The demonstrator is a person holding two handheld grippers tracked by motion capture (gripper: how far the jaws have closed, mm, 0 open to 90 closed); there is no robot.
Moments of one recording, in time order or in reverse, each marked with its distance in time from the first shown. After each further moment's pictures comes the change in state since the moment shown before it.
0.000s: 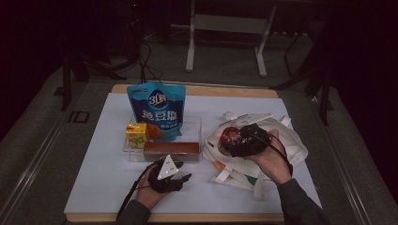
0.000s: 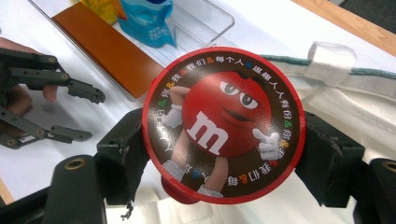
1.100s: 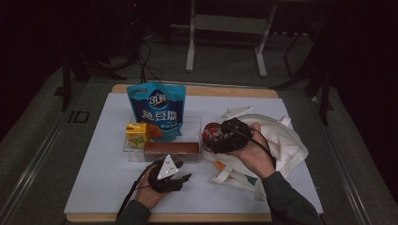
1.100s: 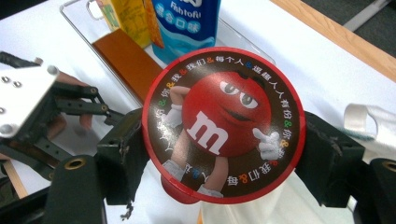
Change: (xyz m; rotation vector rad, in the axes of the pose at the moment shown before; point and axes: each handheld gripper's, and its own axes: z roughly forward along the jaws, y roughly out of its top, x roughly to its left) left arm 0.000 0.000 0.000 -0.002 -0.001 -0.002; right arm 0.034 0.040 0.013 -0.013 0.047 -0.071
